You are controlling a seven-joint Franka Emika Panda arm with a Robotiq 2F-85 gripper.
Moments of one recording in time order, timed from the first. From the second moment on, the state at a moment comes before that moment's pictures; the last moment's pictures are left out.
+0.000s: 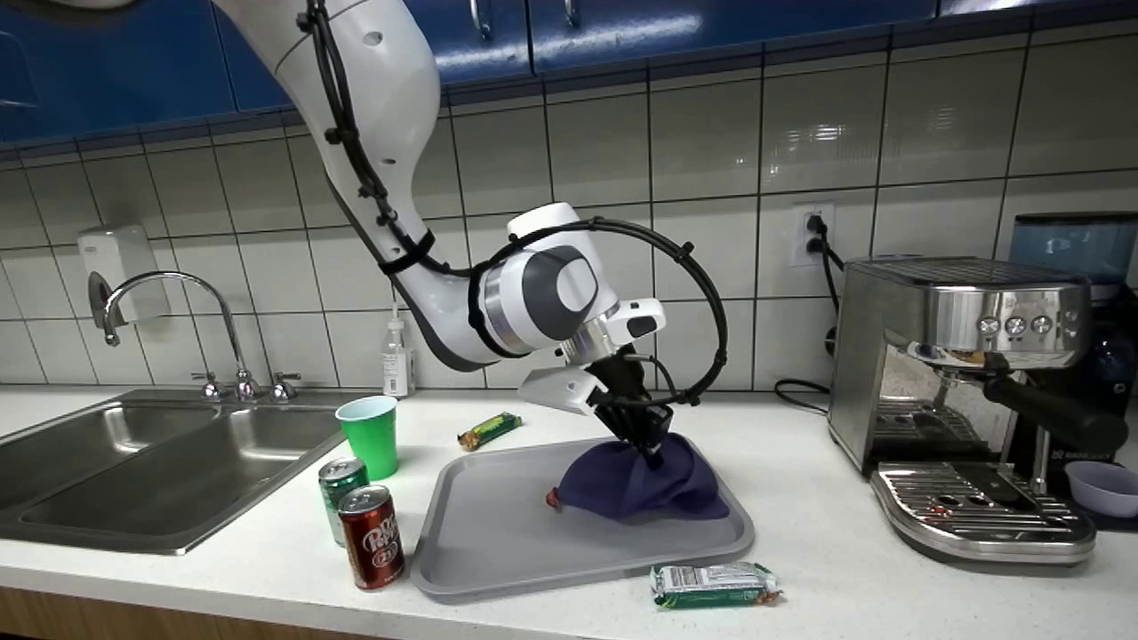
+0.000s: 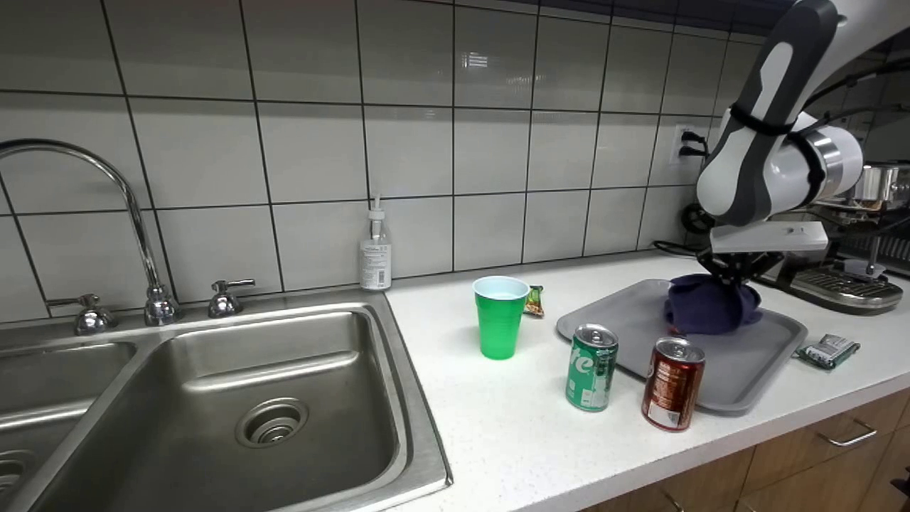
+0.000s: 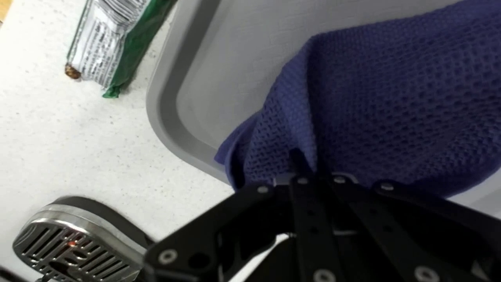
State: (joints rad) arm 0.06 0.53 -0.51 -2.18 -0.14 2.90 0.37
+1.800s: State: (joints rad) arm 0.05 0.50 -0.67 -2.09 -0.09 2.91 0.47
